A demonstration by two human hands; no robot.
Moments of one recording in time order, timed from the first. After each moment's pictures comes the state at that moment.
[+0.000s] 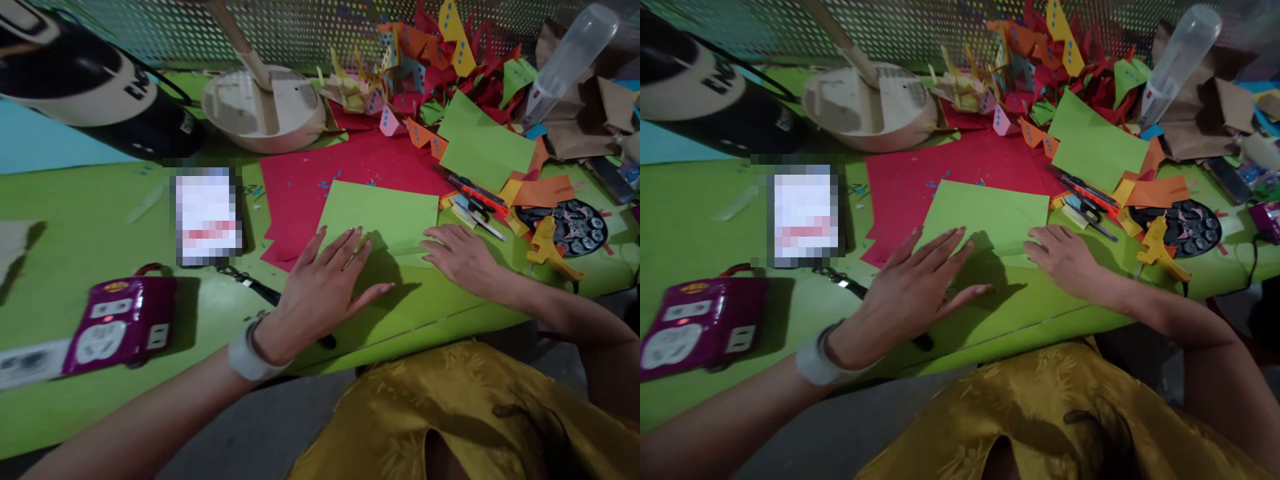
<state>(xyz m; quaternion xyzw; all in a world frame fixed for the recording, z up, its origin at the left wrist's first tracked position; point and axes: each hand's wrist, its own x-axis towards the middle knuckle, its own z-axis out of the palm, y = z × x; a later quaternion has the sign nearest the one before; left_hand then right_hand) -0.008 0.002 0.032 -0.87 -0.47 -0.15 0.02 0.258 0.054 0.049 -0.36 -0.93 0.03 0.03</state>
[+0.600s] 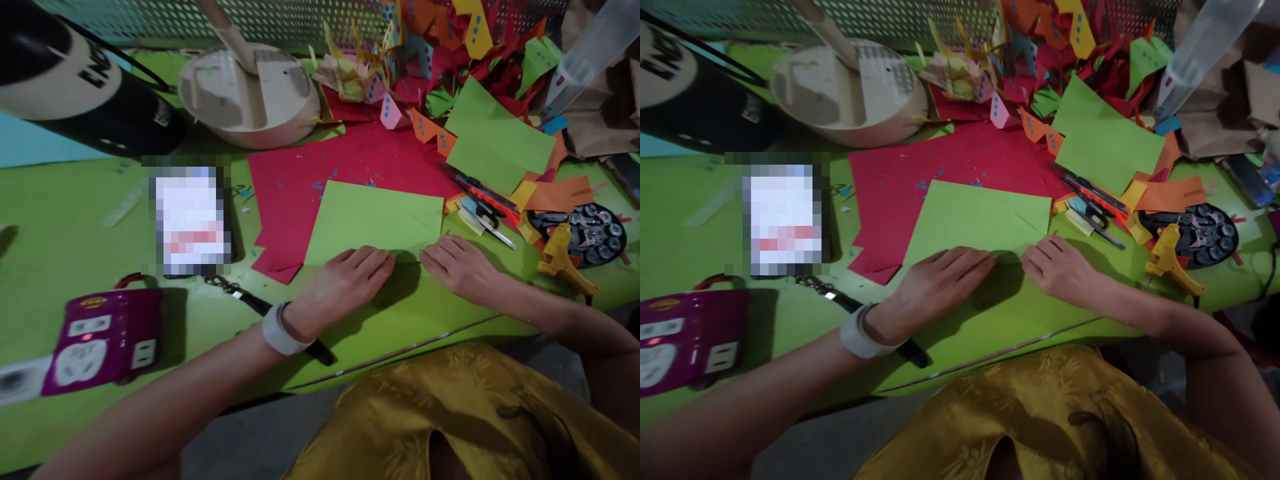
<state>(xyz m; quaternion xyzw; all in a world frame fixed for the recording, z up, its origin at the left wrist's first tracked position) 0.006 0.032 0.034 -0.94 -0.32 -0.10 0.09 0.252 0.063 0.039 -0.25 -0.97 -0.01 0.01</state>
